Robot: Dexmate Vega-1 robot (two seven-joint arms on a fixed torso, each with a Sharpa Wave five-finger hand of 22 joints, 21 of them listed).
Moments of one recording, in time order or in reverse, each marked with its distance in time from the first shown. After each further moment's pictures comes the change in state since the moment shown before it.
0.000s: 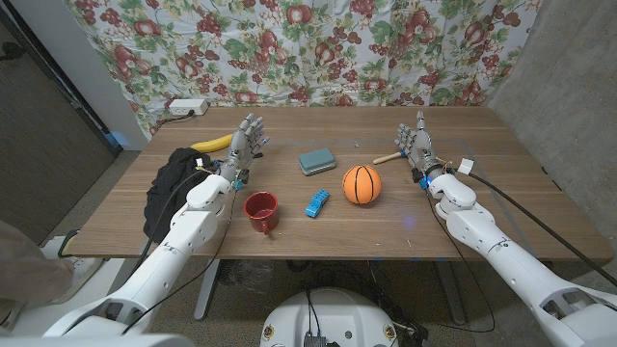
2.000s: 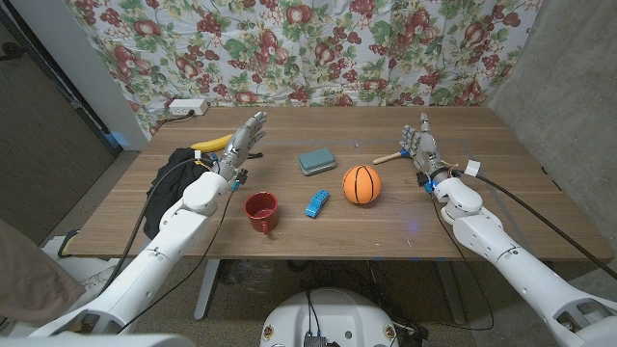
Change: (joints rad) left arm 0.064 0.116 0.036 -0.178 0.259 -0.001 0.133; left_hand 0.000 0.000 0.003 -0.017 0.000 0.030 -0.020 0.000 0.000 0.063 -0.044 0.015 0.000 -0.029 -0.007 0.004 0.000 -0.089 0.049 -0.013 -0.002; right arm -0.048 -0.038 0.011 -0.055 -0.031 0.016 -0.023; right_hand 0.007 0.007 -0.004 -0.004 0.007 0.001 -0.022 0.000 0.000 -0.009 -0.009 0.000 -0.003 0.005 0.034 0.000 0.000 0.007 0.021 -0.027 0.000
